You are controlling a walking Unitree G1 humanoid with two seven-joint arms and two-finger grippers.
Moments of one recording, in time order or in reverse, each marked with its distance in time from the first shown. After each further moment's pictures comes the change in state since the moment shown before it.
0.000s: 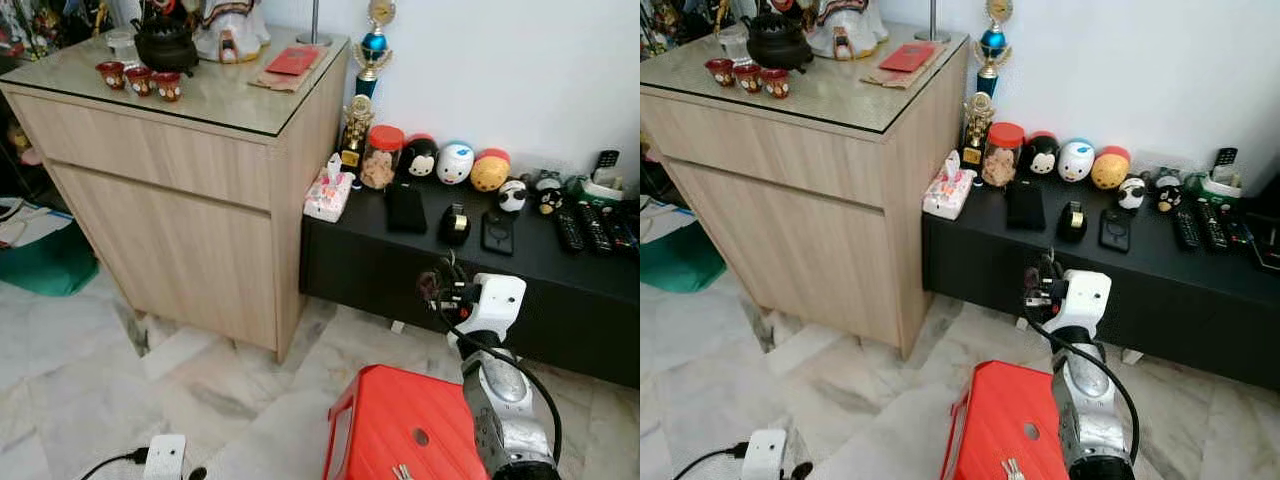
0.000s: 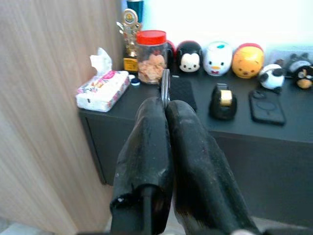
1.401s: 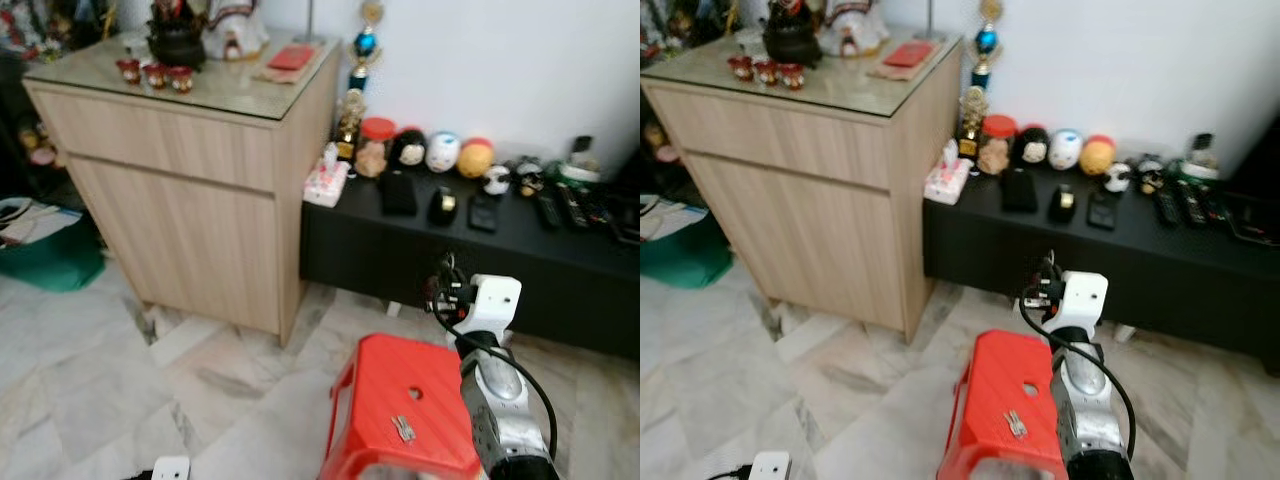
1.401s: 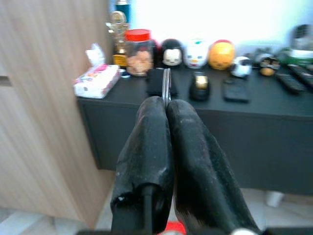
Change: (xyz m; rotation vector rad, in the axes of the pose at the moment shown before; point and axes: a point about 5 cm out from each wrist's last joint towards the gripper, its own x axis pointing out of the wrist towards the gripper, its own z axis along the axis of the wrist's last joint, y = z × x) left arm -0.007 -0.008 -0.020 -0.025 0.034 -0.054; right arm 0.004 0.001 -0.004 -0.016 0.006 -0.017
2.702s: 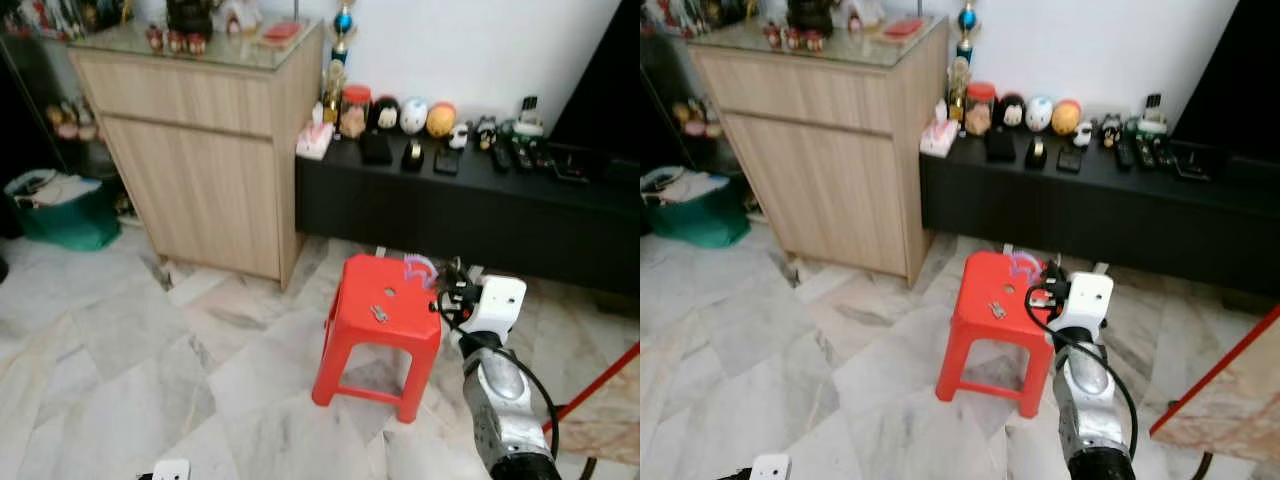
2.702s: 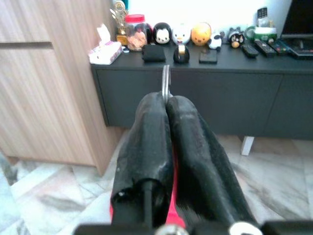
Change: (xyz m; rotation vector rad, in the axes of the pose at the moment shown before) left arm -0.001 0.005 -0.001 -0.022 0.007 0.021; right arm 0.002 0.002 -0.004 0.019 0.019 -0.011
